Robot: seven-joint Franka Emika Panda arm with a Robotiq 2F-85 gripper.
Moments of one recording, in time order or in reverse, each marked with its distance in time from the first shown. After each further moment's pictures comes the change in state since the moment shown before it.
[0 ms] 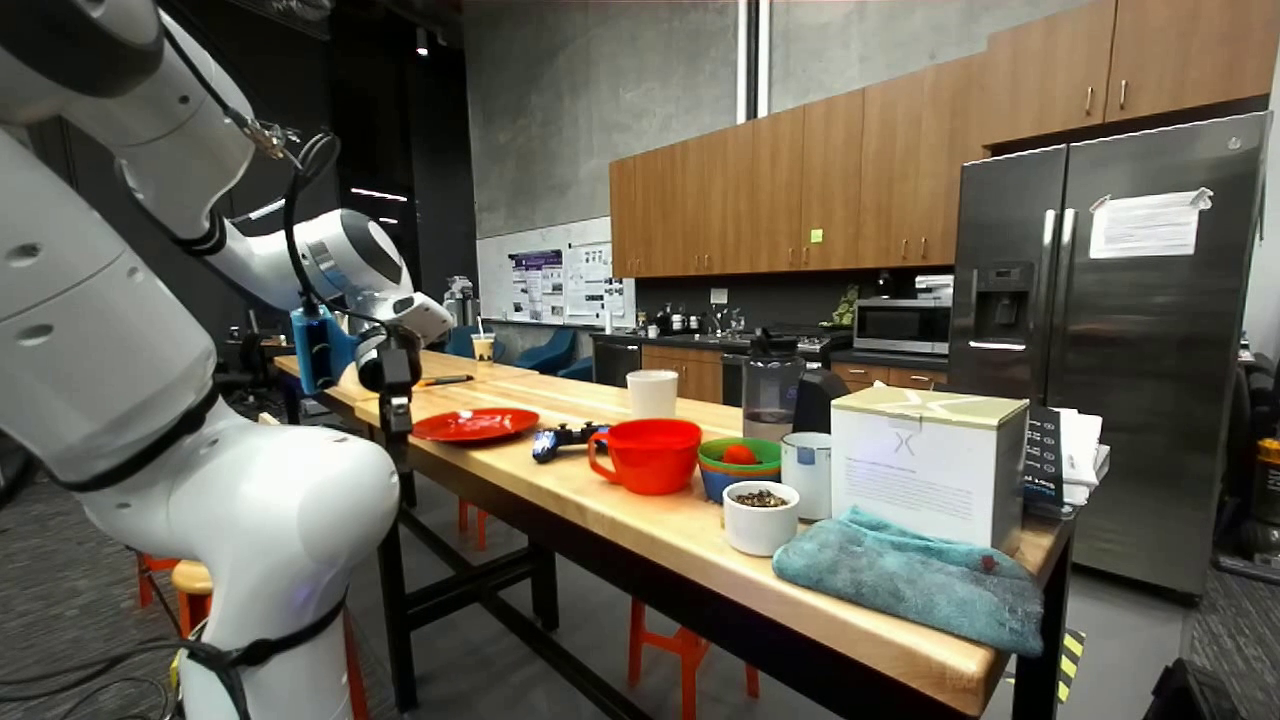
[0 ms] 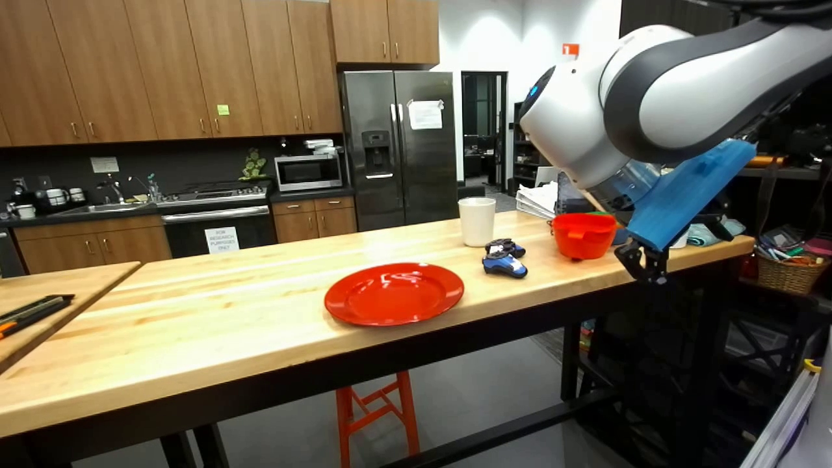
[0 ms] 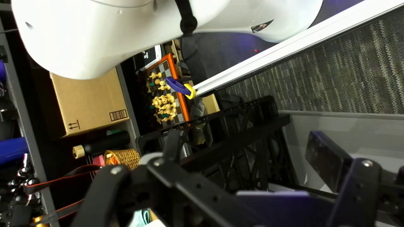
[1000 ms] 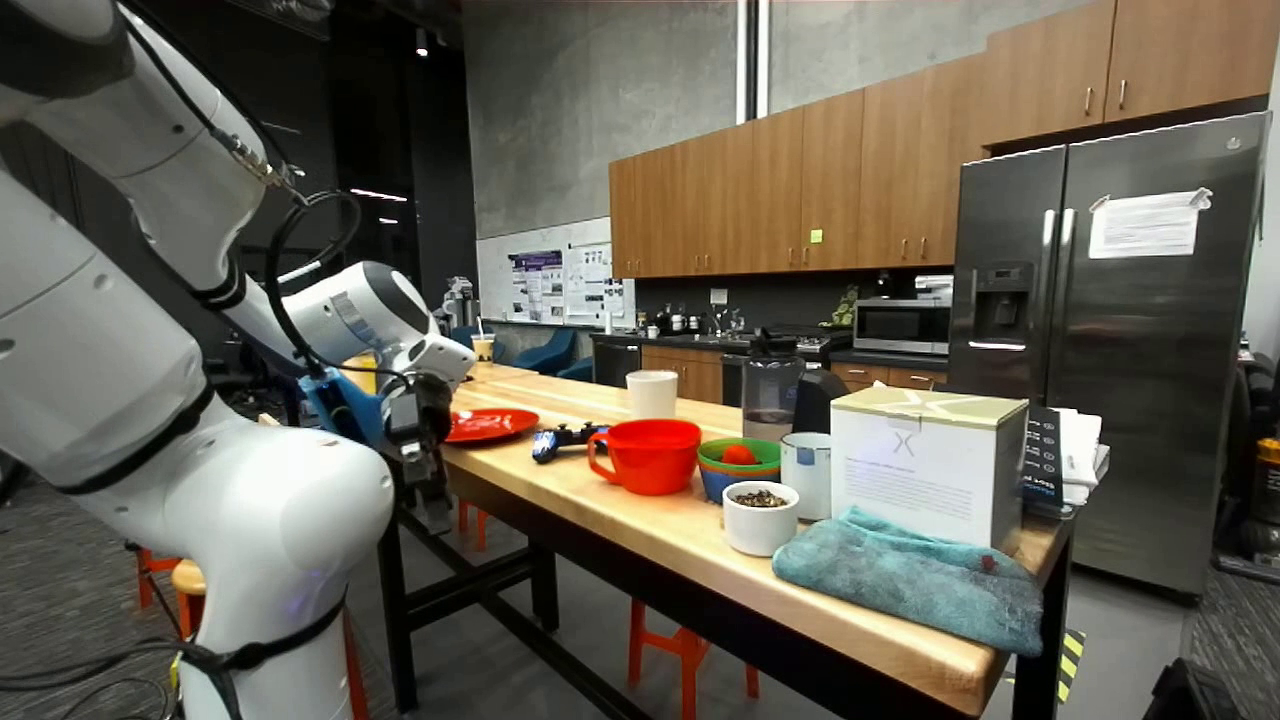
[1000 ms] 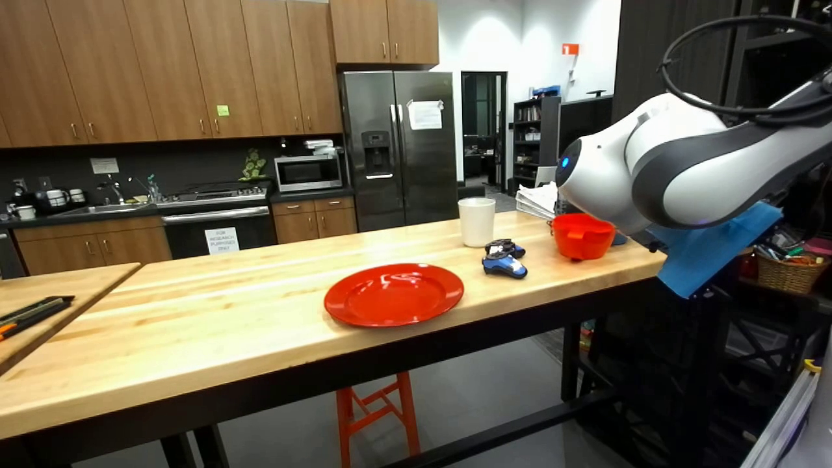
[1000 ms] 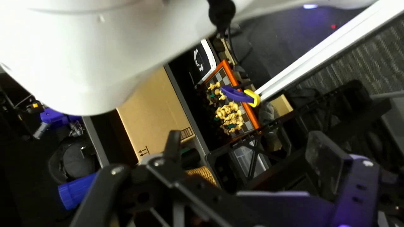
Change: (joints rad) arm -0.087 -0.049 -0.023 -0.224 -0.145 0.018 0.207
